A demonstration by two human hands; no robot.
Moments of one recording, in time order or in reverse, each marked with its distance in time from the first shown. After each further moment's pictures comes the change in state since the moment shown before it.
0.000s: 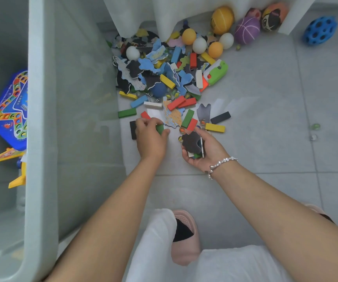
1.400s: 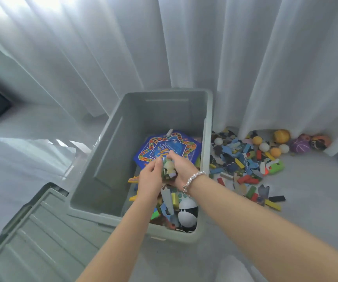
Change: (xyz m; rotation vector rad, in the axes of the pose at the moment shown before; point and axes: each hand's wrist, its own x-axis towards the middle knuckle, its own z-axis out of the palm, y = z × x) left_hand -0.086 0.003 -0.312 -0.745 0.187 -0.288; right_hand -0.174 0.090 0.267 -0.657 -0.376 -0.122
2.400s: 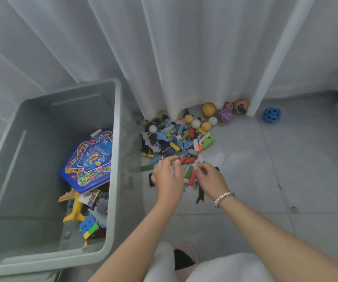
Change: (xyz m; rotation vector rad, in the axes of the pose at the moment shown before) left_hand -0.052 -0.052 0.220 0.520 -0.178 0.353; right_hand -0.043 0.045 -0.272 -0.636 0.581 -0.361
